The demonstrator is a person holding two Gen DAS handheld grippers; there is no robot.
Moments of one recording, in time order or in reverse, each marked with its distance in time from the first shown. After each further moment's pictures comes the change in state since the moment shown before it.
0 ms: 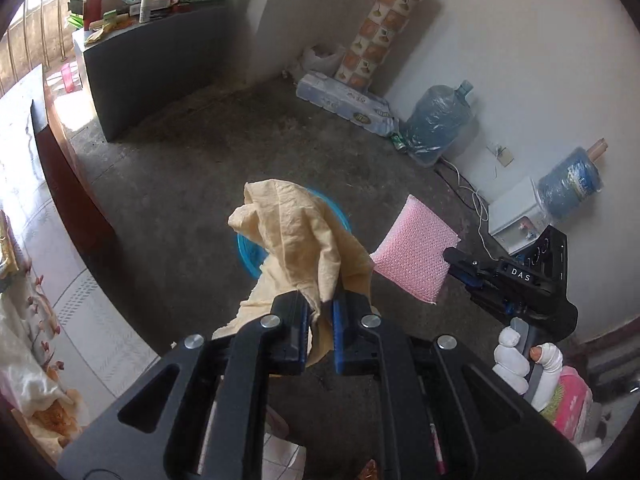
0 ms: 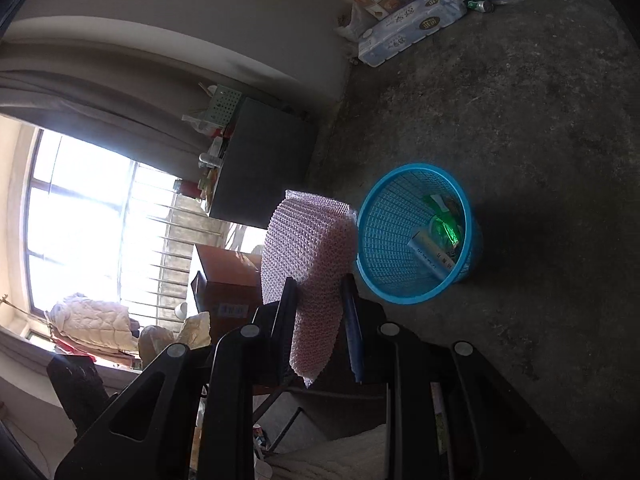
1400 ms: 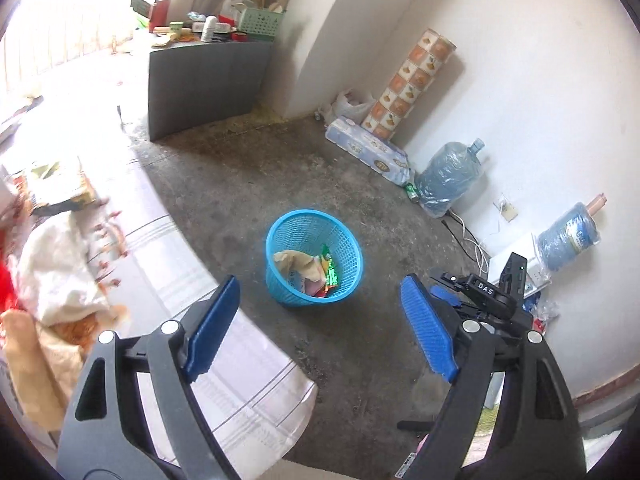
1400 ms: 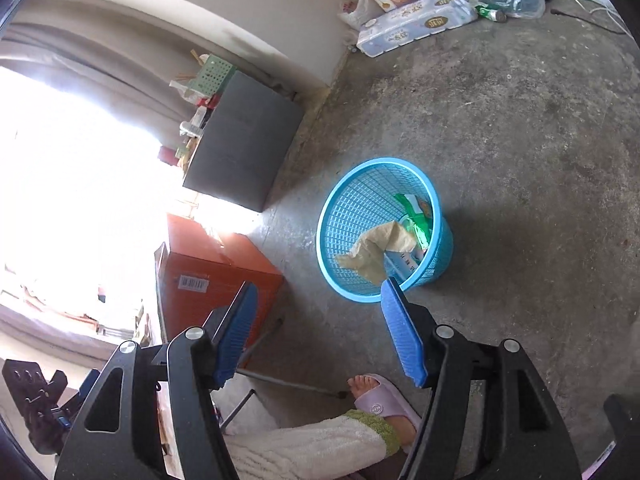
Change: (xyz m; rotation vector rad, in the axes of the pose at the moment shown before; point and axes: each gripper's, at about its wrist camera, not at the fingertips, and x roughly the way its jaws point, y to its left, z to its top) left arm -0.121 0.029 -0.096 -0.188 -0.251 0.067; right arm -0.006 0.008 -0.006 -0.229 0.058 -0.041
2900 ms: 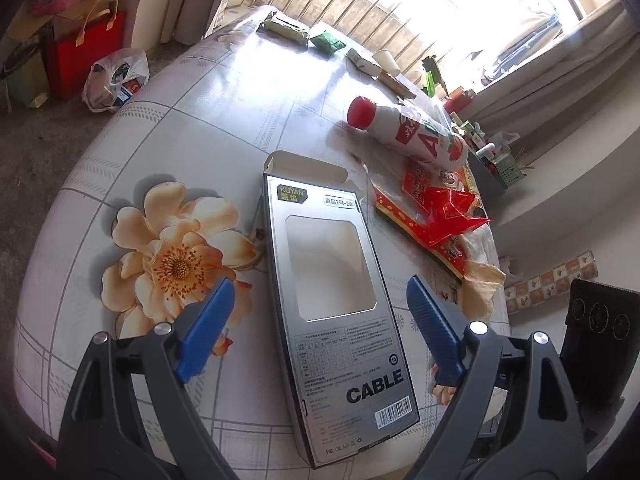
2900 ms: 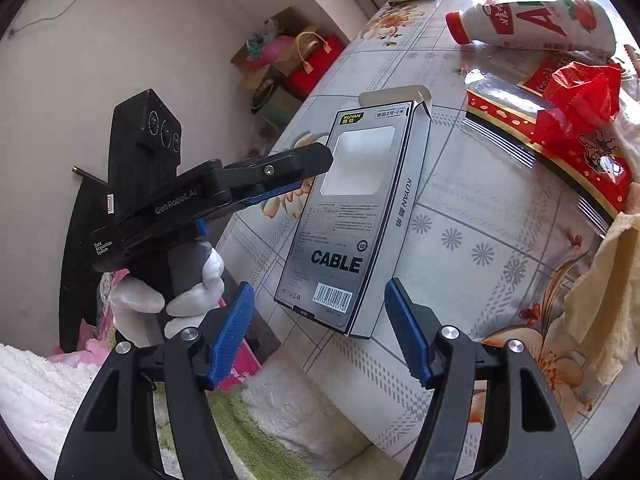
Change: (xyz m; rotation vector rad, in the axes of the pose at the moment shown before) left arm -0.205 0.289 -0.210 -0.751 -0.295 0.381; right arm 0.115 0.397 -0.379 -1.120 0.992 0.424
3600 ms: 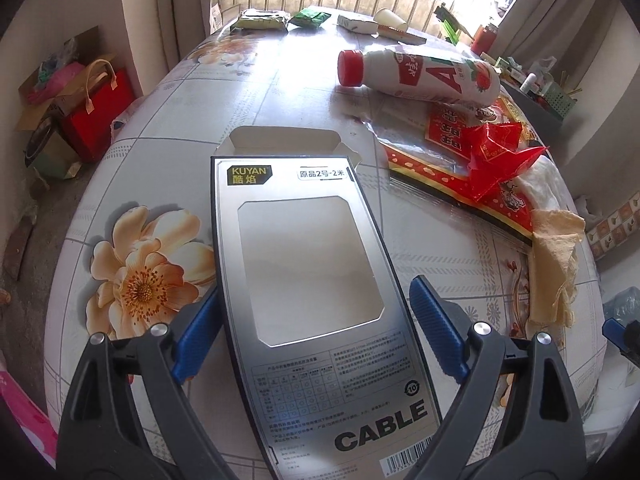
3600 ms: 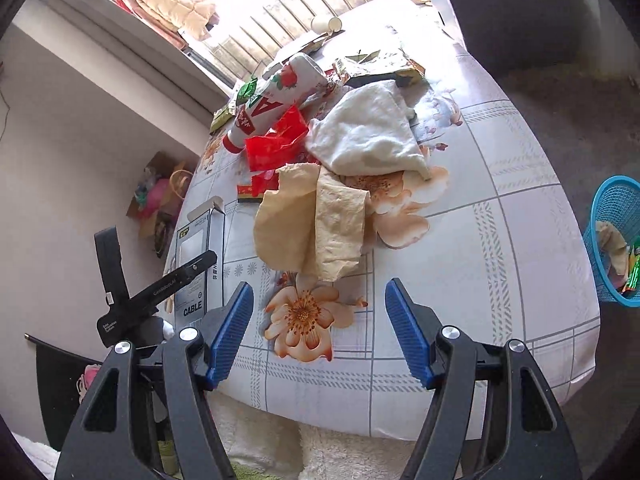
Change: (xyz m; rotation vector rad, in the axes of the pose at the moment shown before) left arm 0.044 -0.048 -0.014 0.249 0.042 0.295; right arm -0.122 -0.091 -0.077 0.423 -0.385 -0.302
